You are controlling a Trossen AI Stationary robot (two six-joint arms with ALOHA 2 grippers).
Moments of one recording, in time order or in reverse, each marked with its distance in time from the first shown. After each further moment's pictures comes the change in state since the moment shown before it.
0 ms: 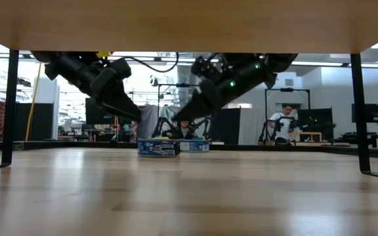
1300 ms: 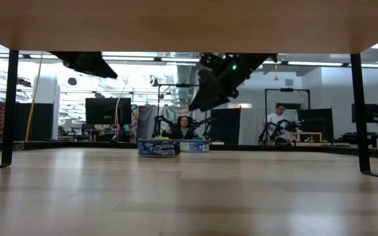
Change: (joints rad) left arm -0.202 -0.577 -0.002 -0.380 -0.794 0.015; right arm -0.072 -0.147 0.095 -0.378 0.277 0.172
